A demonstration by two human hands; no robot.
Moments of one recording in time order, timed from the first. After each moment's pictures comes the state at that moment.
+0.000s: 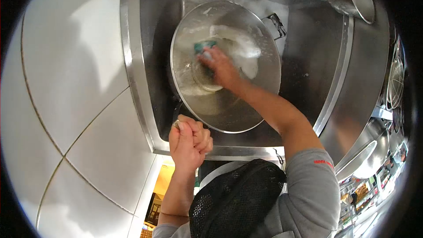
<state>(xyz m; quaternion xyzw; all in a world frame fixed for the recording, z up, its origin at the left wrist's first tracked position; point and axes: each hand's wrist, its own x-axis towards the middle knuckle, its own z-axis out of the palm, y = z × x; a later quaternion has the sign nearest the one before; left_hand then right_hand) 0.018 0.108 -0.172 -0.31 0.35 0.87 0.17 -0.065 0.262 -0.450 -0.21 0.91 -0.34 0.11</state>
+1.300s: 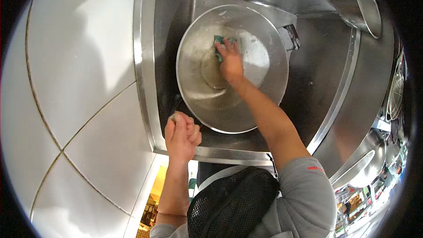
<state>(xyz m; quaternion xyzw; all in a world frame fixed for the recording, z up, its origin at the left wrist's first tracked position) 0.029 0.075 -0.203 -0.42 0.47 0.76 0.15 -0.077 0.243 -0.479 -0.01 0.95 -0.31 0.10</state>
